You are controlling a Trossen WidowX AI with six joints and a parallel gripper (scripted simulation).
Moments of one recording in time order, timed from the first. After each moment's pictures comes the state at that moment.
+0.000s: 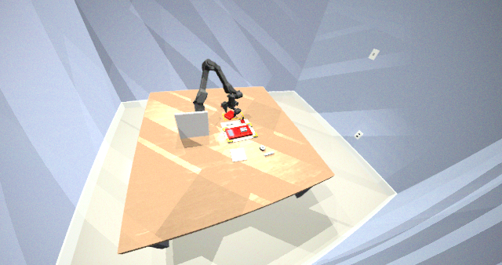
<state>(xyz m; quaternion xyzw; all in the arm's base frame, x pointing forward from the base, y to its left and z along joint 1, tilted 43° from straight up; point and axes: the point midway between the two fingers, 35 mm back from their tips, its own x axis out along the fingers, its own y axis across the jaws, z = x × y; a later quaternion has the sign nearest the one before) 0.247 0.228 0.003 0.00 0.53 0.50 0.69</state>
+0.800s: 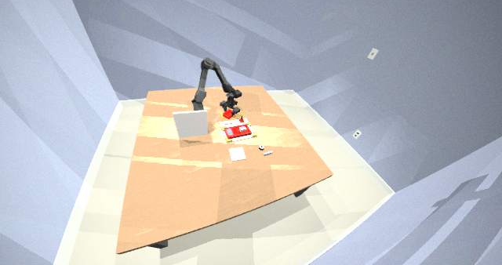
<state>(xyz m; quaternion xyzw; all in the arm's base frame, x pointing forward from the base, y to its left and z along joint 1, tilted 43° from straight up) 0.246 0.228 0.001 0.00 0.53 0.50 0.69</state>
